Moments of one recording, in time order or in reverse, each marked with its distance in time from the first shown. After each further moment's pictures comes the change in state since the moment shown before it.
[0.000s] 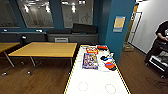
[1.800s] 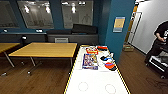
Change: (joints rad) left arm 0.294 0.336 -0.576 -0.455 -0.217 0.524; right arm -0.061 0.155 -0.340 -0.007 -0.052 -0.016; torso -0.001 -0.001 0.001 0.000
